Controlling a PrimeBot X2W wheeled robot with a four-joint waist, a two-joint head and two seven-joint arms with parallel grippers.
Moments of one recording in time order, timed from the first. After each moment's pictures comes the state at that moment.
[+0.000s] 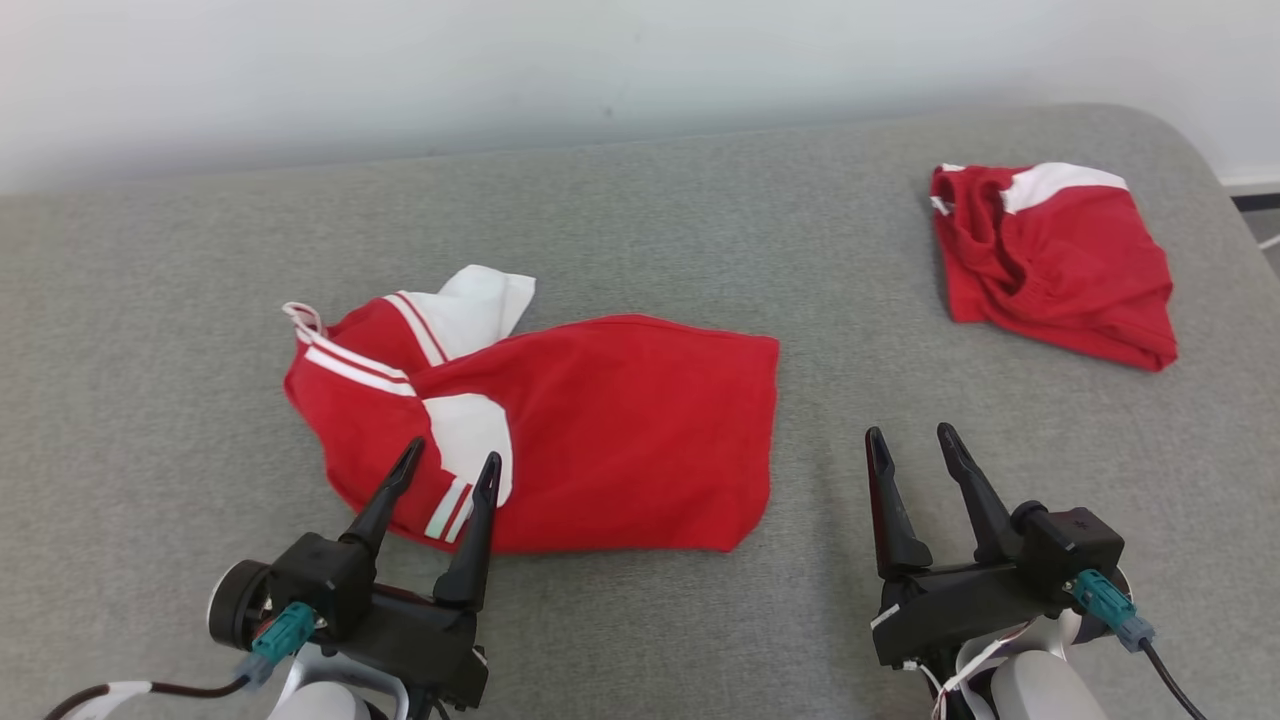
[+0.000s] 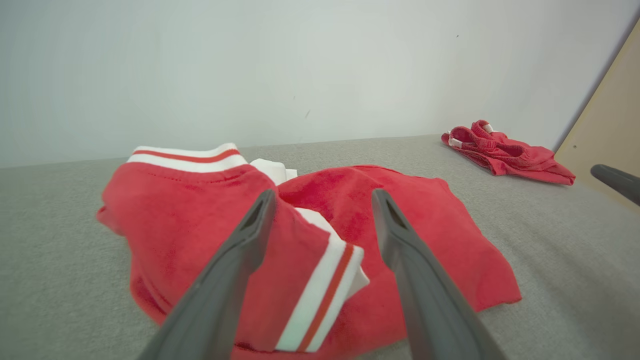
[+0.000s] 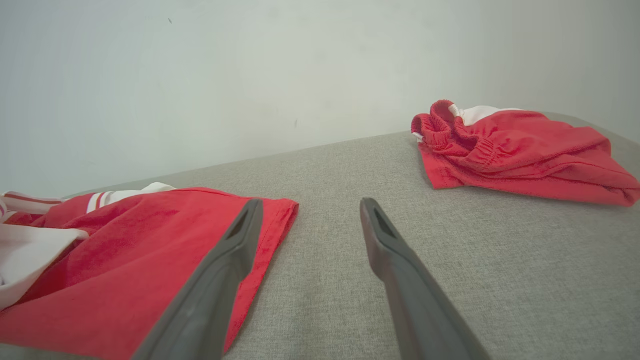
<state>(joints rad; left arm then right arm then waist) -0.36 0.23 -0.43 0.12 -0.37 0.11 -0.22 -0.25 -0.05 0.23 0.25 0.20 0.13 -0.26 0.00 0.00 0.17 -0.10</state>
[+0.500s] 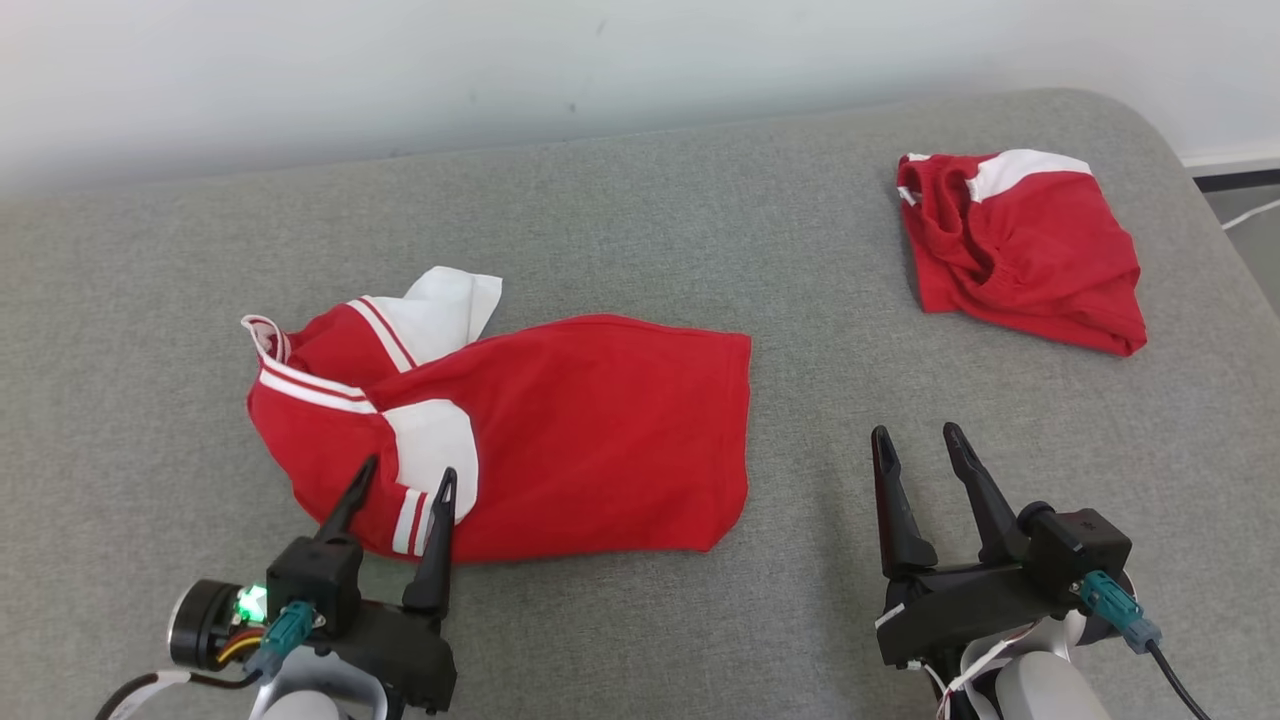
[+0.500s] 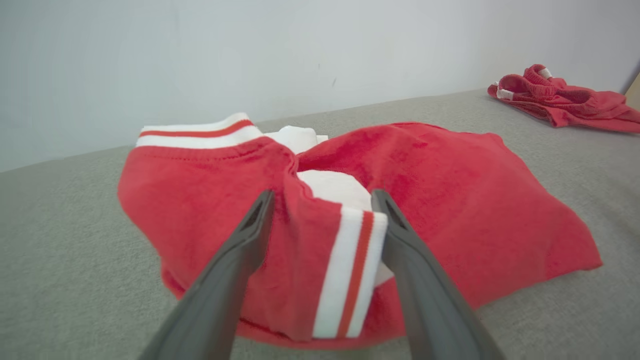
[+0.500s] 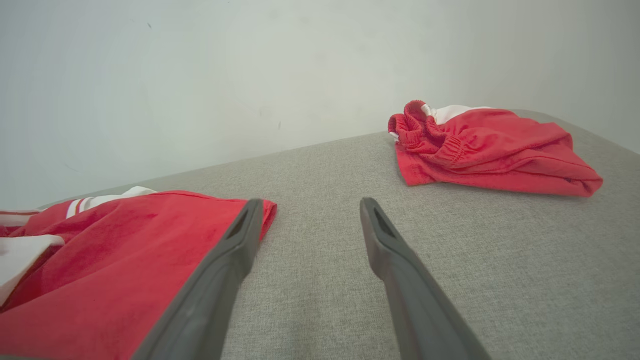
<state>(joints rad) -0.36 0.26 -0.44 0.17 -0.28 0.22 -0.17 -0.25 -0.05 0.22 0.24 0.21 0.13 -0.26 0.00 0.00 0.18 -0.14</state>
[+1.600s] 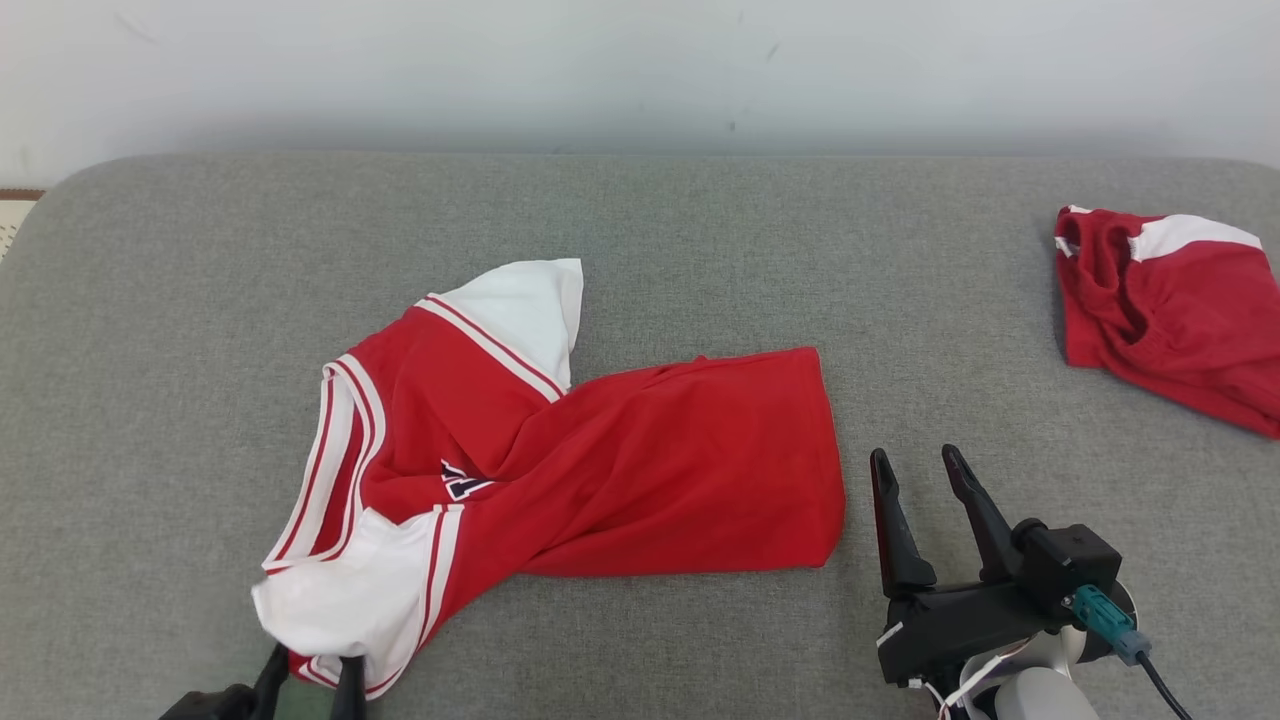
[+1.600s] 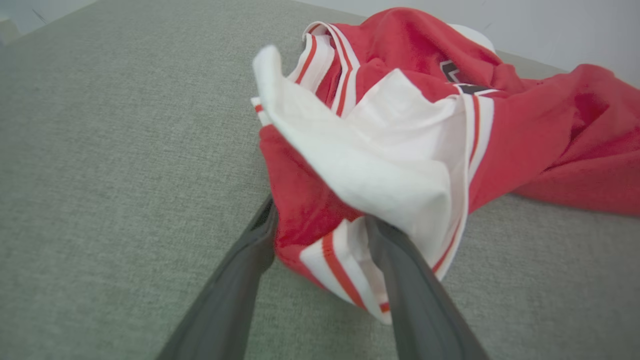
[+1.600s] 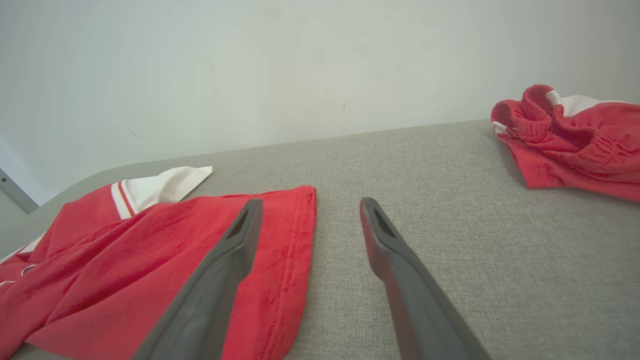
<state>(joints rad) -0.14 0.26 -0.31 0.28 -0.50 0.16 -0.26 -0.23 -0.05 0.22 0.27 0.18 0.13 -0.26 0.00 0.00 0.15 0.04</state>
